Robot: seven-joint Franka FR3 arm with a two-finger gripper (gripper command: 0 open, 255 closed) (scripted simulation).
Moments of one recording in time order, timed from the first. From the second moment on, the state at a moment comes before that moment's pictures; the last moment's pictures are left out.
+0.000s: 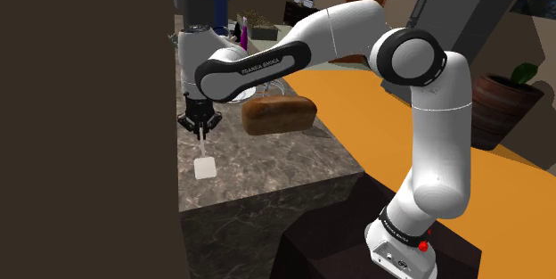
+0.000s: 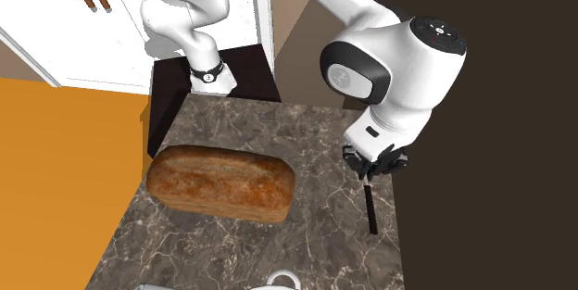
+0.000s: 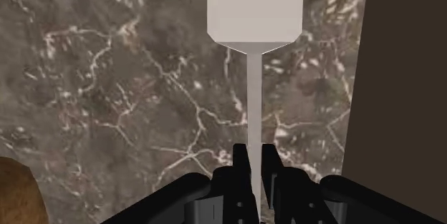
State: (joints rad) arm 0.17 0.47 0.43 -1.62 -0.28 2.07 1.11
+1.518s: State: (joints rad) arm 0.03 0.31 0.42 -1.63 -0.19 1.95 0.92
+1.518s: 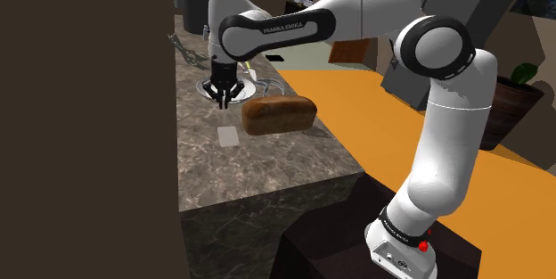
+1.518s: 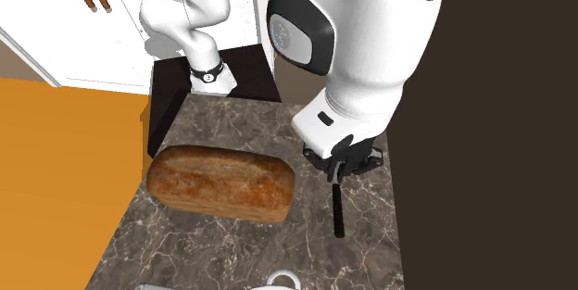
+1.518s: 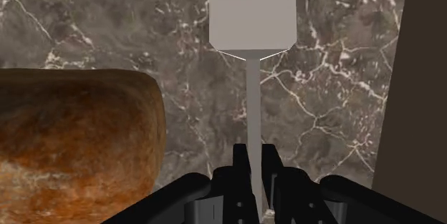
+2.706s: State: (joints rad) arm -0.24 0.24 0.30 -1.71 -0.11 2.00 0.51
